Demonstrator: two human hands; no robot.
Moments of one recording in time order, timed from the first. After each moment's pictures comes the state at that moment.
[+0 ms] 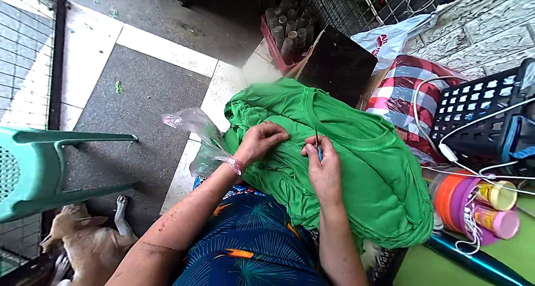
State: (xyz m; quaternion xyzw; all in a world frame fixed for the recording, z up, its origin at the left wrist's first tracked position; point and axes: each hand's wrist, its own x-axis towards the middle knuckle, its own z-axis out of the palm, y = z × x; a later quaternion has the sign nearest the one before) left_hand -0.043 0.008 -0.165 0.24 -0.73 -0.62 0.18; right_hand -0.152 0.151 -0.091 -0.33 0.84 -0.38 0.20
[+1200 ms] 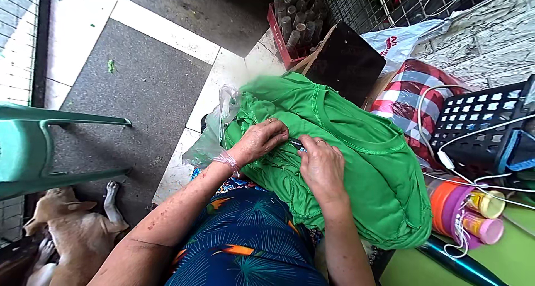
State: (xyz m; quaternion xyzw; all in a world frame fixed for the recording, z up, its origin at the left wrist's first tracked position) left_hand -0.028 0.000 -0.175 0.14 -0.82 -0.50 0.23; right_hand -0.142 0.128 -0.078 -0.51 0.85 -0.04 0.11
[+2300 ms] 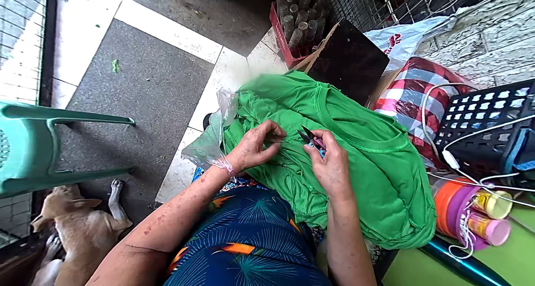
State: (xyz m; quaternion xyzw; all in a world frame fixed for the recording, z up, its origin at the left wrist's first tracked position) left_hand -0.014 0.013 -0.185 0.14 -0.77 -0.57 0.25; right_hand -0.162 0.145 -0.093 -0.44 0.84 -0.24 0.18
